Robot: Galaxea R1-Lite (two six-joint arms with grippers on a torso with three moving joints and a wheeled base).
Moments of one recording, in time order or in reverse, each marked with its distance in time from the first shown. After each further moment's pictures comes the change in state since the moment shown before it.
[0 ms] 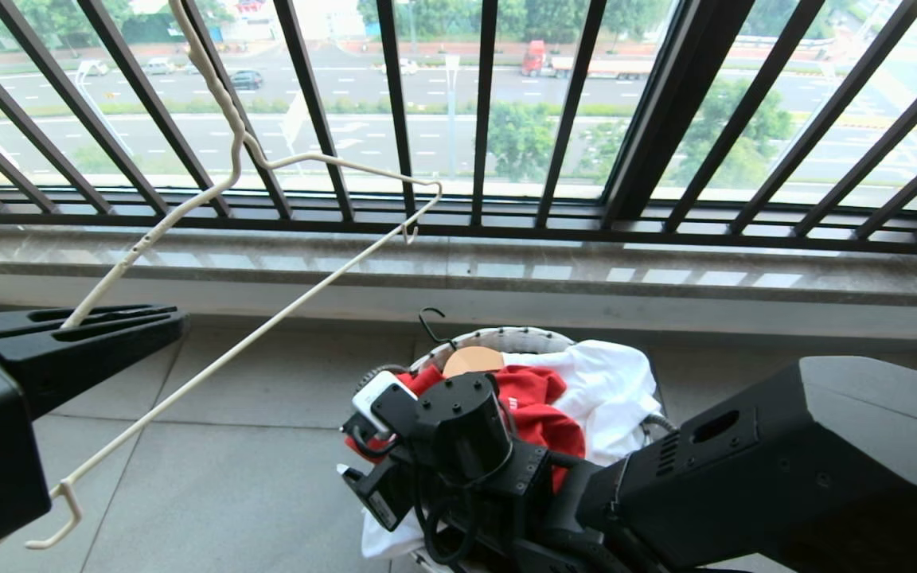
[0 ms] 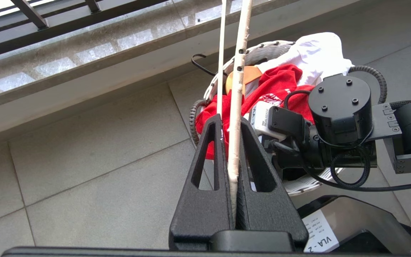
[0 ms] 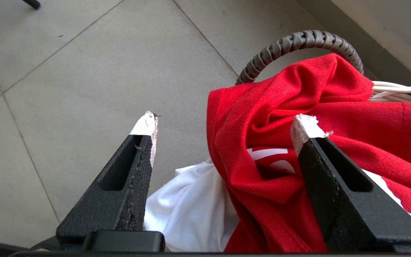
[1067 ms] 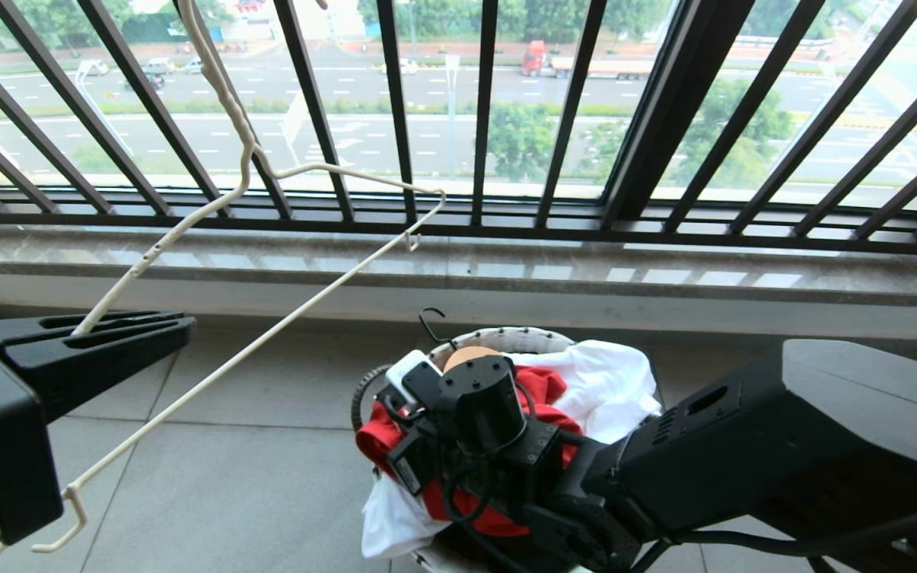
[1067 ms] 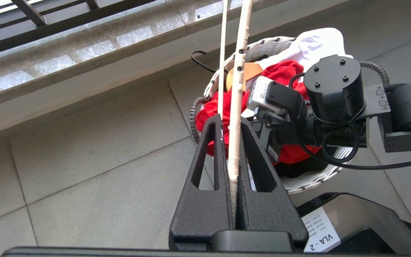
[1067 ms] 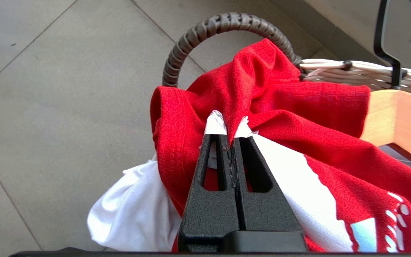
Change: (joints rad) left arm 0.000 0.006 0.008 -0.002 -0.001 0.000; right arm -0.073 0.005 -0.002 0.000 -0.055 0.017
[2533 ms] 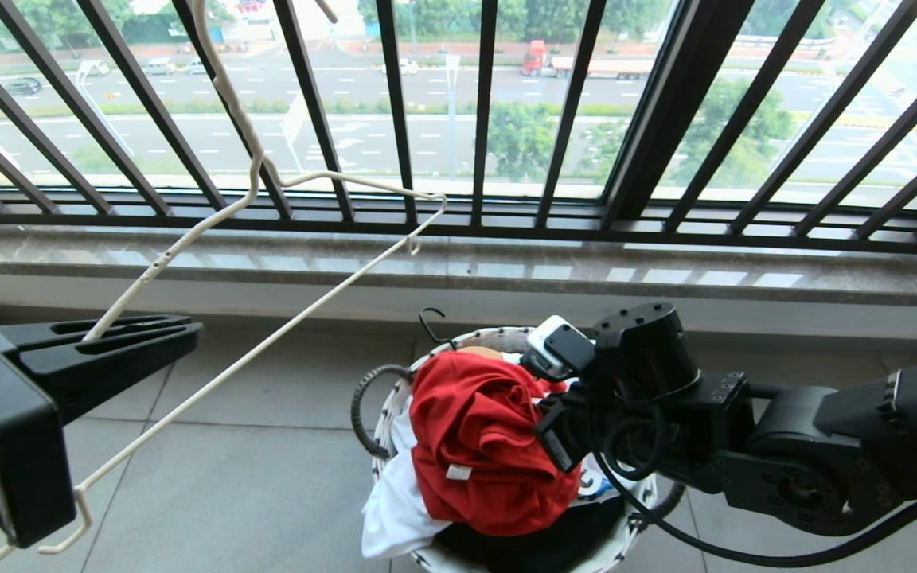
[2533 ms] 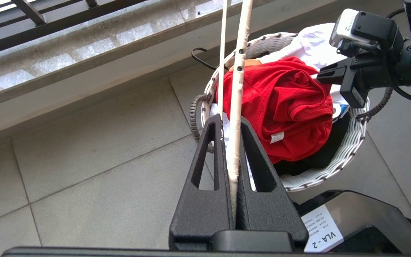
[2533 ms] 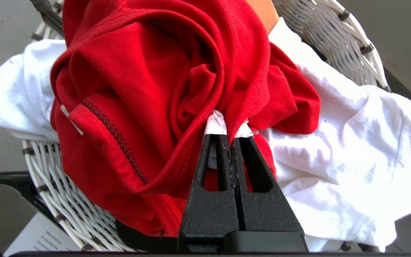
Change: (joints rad) left arm -0.001 0.008 0.007 -0.001 0.005 0.003; right arm -0.206 -0.368 0.269 0.291 -0.025 -0.078
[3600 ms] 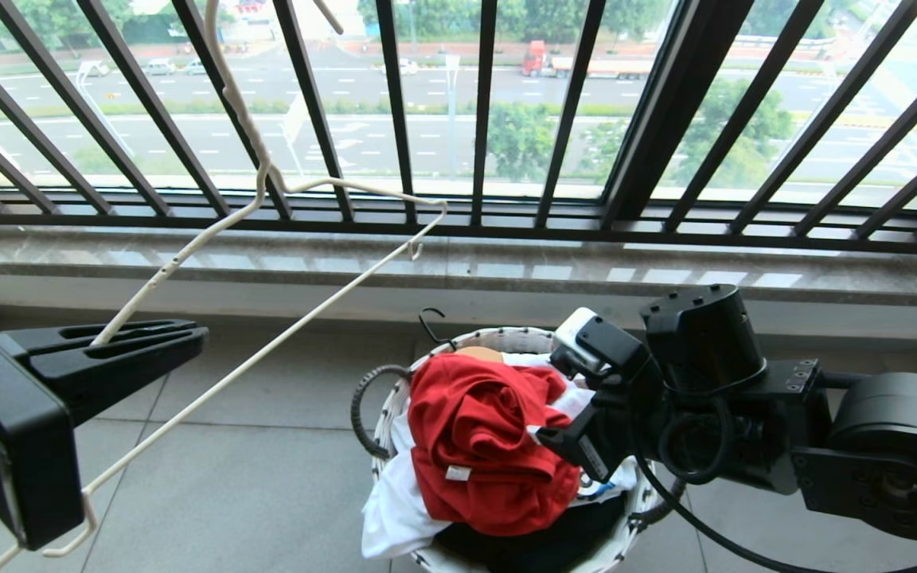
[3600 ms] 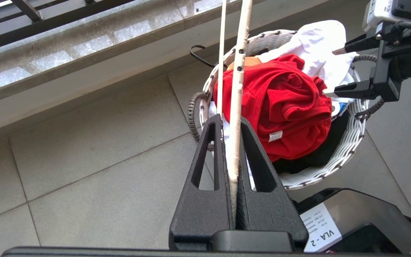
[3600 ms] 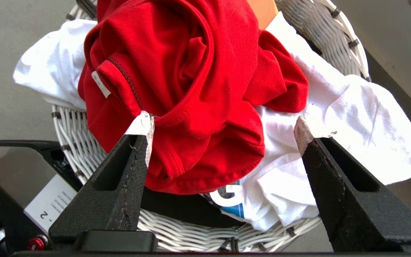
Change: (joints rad) left arm 0.003 0.006 0.003 0.002 -0.007 -0.008; right arm -0.017 -0.142 0.022 0.141 0.089 -0.034
